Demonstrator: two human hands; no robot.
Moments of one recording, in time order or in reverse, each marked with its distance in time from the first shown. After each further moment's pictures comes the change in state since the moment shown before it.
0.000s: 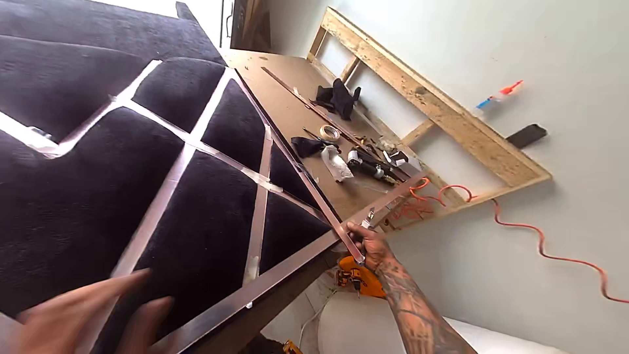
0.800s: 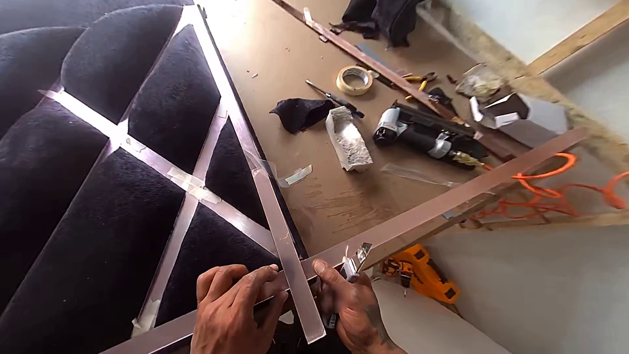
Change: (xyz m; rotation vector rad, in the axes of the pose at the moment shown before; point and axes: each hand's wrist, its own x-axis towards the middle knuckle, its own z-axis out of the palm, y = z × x) left_hand 0.093 0.134 0.318 0.343 -0.075 -0.006; right_hand 0.020 0.016 -0.016 0.218 -0.261 0.138
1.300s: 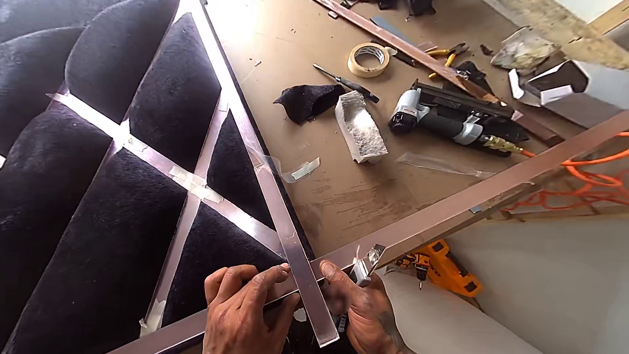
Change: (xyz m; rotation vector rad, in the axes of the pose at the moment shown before) left_hand 0.002 0.005 0.009 -0.024 -0.018 -0.012; right_hand -0.003 -0.003 0.000 0.010 0.010 -0.012
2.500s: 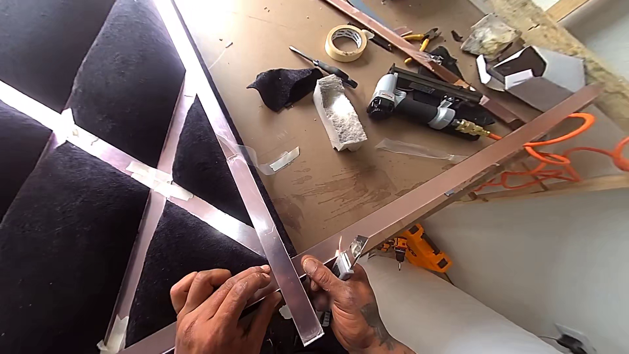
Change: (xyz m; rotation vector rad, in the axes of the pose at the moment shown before) left_hand -0.003 -0.007 0.006 -0.051 0.017 0.028; right_hand -0.001 0.001 -0.001 0.015 -0.036 -0.035
